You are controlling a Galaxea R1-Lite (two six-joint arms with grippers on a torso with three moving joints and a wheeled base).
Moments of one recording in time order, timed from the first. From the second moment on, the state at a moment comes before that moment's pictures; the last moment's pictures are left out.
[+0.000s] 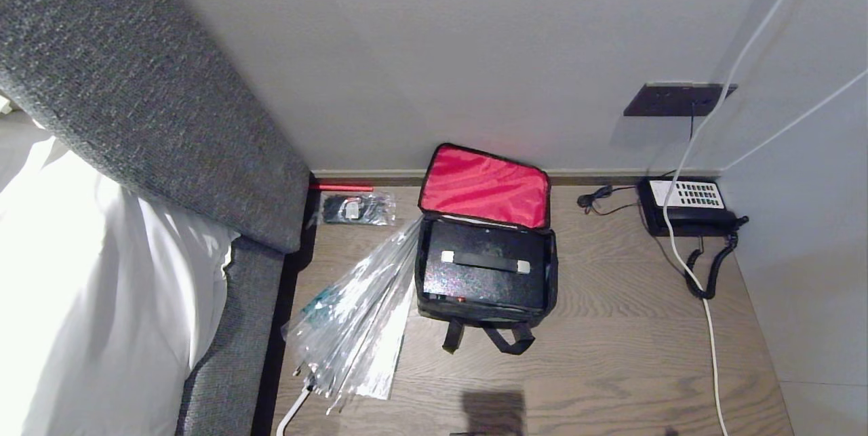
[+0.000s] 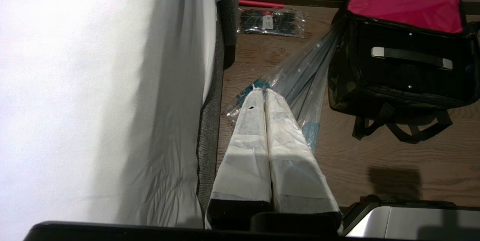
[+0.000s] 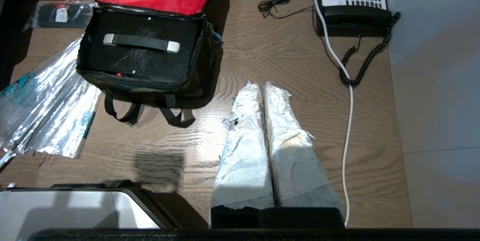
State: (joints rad) left arm 0.00 0.00 0.00 0.00 0.00 0.00; right arm 0.01 0.00 0.00 0.00 -0.01 -0.01
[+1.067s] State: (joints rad) left arm 0.00 0.00 0.00 0.00 0.00 0.00; right arm 0.02 0.08 -0.48 0.69 0.16 0.06
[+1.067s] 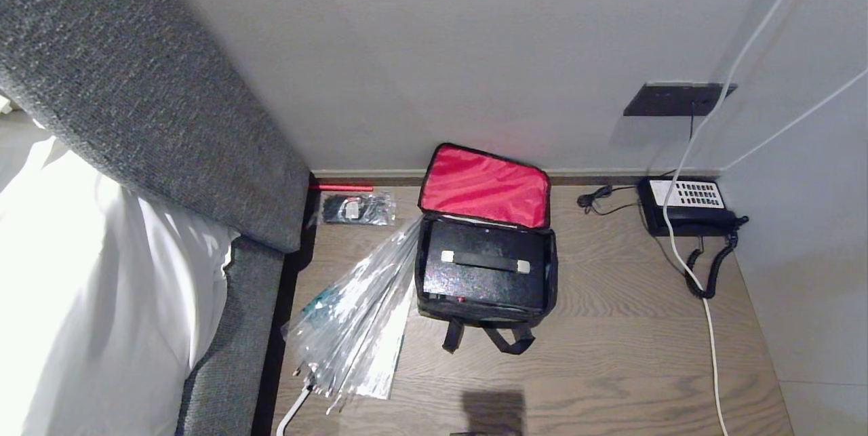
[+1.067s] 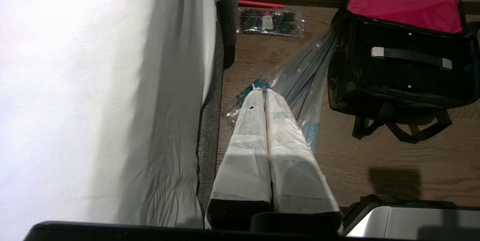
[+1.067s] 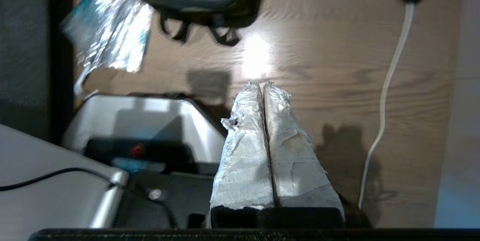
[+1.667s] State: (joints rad) left arm 0.00 0.00 0.00 0.00 0.00 0.00; right arm 0.10 0.94 -0.56 0.24 0.18 0.00
